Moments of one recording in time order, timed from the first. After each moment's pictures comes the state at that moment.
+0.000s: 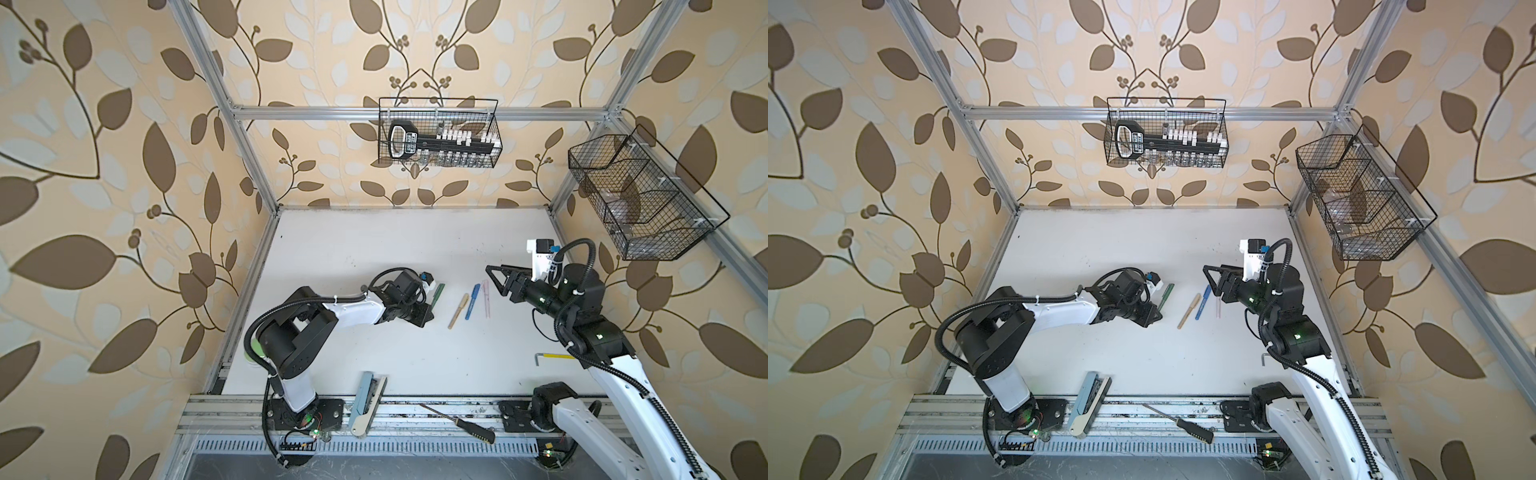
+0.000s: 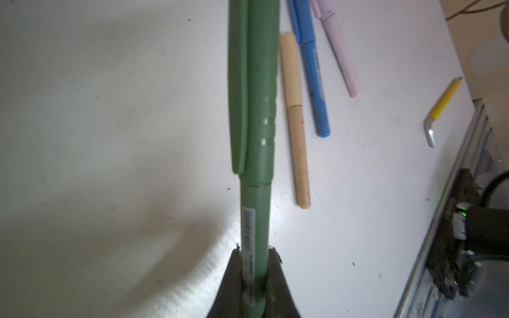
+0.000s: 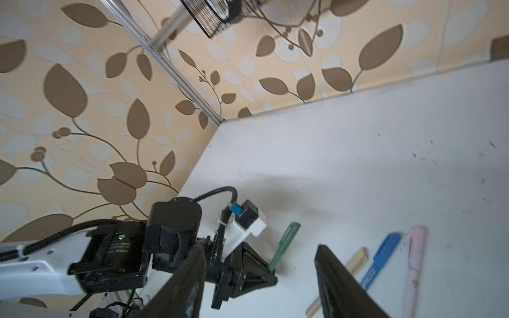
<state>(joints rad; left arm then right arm) -0.77 1.78 0.97 -0.09 0.30 -0.38 0.18 0.74 0.75 -0.38 -0.35 0.44</state>
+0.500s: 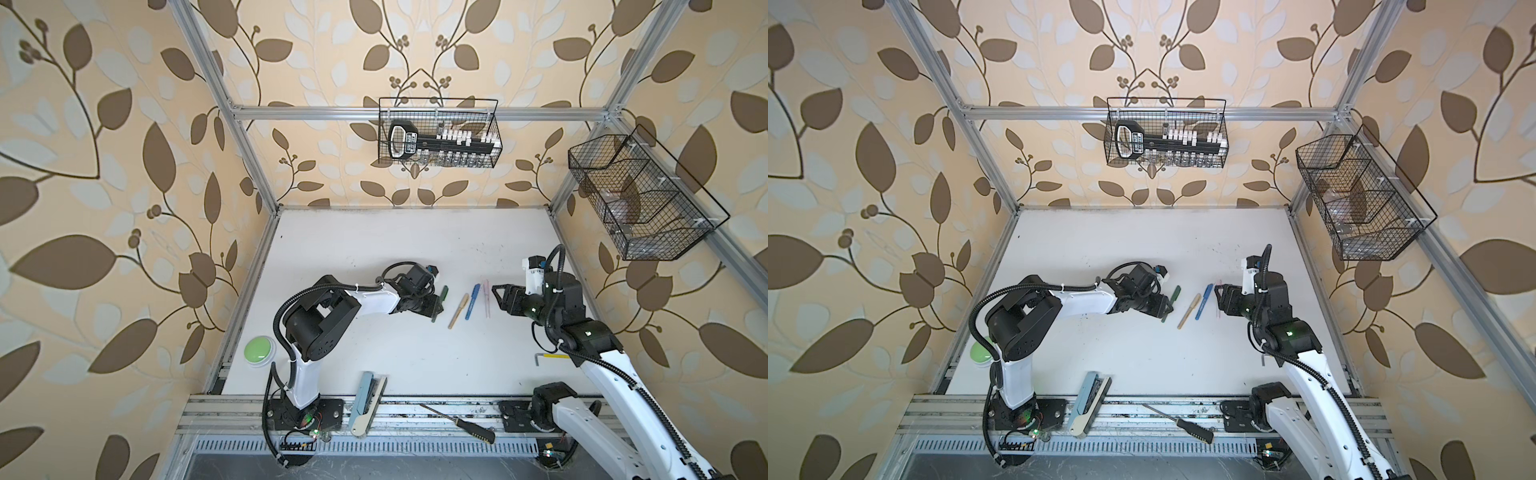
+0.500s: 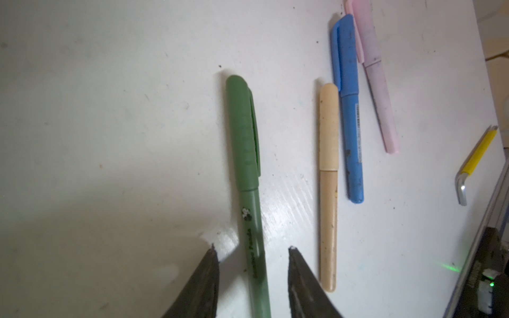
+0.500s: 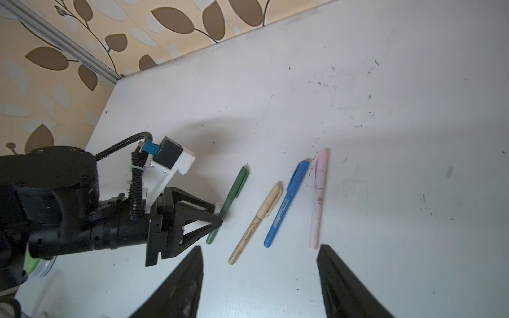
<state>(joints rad) -0.77 1.92 1.11 -0.09 0.26 -0.44 0.18 0.76 0.69 -0.55 -0.11 0.35</state>
